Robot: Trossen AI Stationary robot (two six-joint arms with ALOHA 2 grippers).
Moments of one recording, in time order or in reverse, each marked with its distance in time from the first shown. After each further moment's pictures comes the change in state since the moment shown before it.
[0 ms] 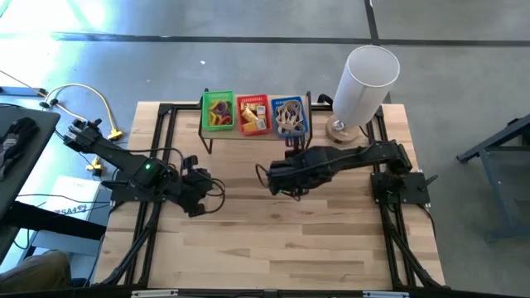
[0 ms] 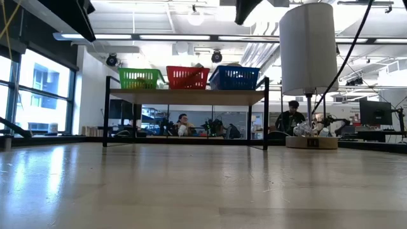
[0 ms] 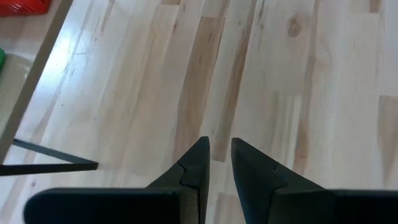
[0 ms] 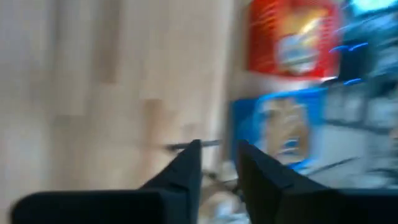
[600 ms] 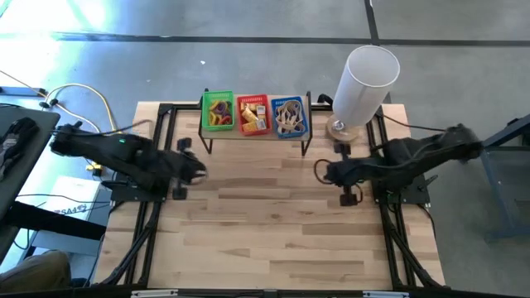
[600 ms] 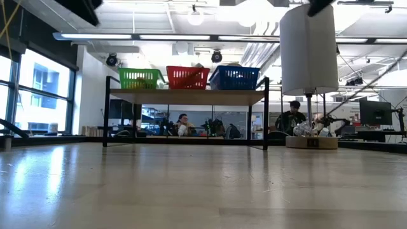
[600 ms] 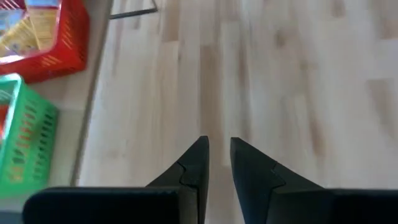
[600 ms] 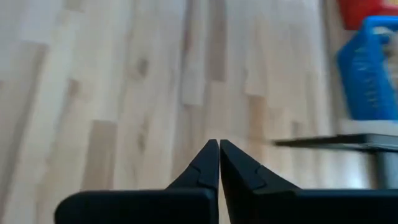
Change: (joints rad) left arm 0.217 -0.205 0.000 0.017 0.183 0.474; right arm 0.086 -0.730 -0.823 0.434 -0.404 0.180
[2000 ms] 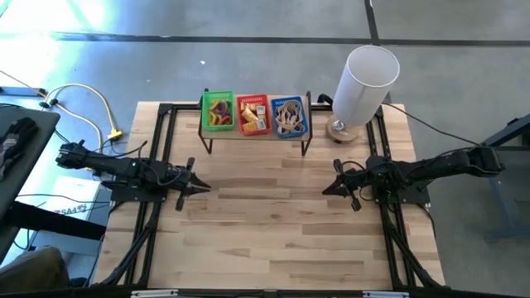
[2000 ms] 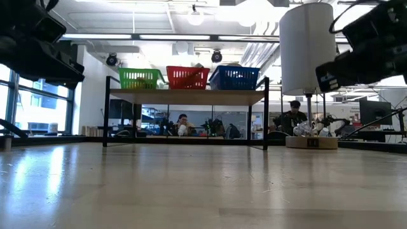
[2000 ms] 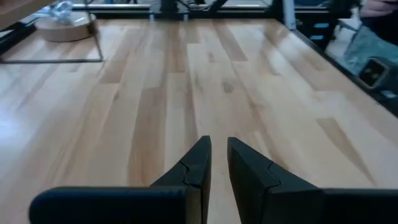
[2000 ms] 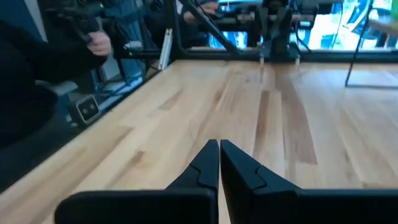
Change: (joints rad) left arm 0.041 -0.681 -0.943 0.825 0.226 0.031; right arm -0.290 -0.553 -1.299 1.636 -0.612 -0.098
